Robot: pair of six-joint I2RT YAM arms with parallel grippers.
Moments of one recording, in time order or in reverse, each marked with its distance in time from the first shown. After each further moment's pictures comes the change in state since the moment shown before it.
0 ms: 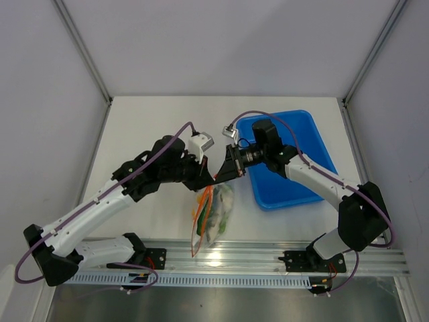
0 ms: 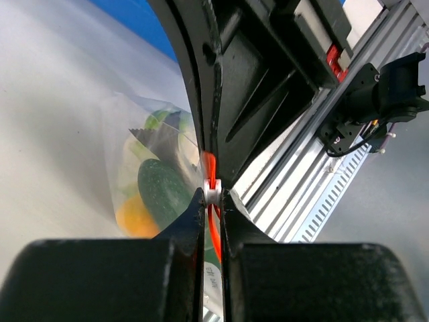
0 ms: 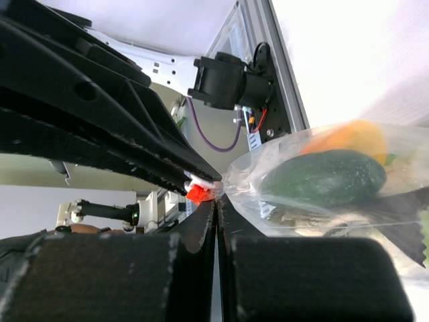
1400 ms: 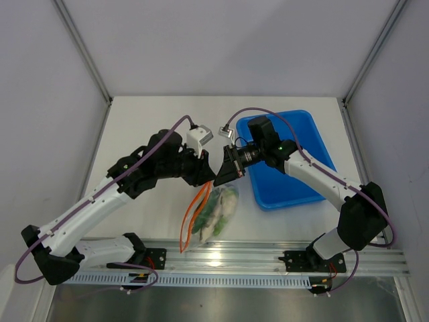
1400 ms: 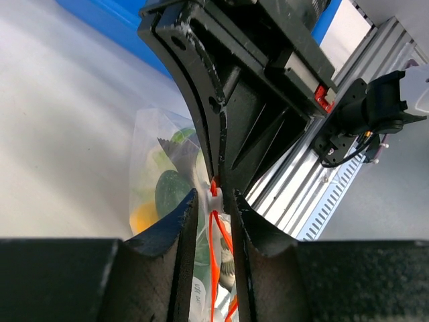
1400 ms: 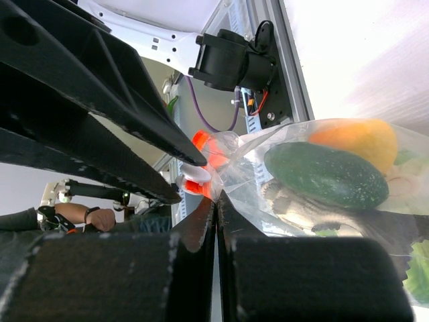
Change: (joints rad) left arm 0.003 0.011 0.095 -0.032 -0.013 0.020; right arm 0.031 0.008 0.106 -0.229 -0.005 -0.163
